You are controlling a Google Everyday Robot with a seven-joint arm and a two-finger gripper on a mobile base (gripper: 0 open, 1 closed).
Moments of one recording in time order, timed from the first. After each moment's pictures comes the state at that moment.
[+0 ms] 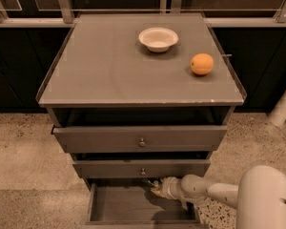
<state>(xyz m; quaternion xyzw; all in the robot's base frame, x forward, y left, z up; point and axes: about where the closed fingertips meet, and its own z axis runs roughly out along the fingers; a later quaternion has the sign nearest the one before) 0.573 -0.092 0.206 -0.49 0.79 0.14 0.34</state>
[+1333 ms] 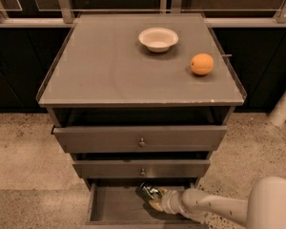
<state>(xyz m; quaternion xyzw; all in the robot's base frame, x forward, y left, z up) 0.519 -0.080 0.188 -0.42 0.83 0.20 0.32</state>
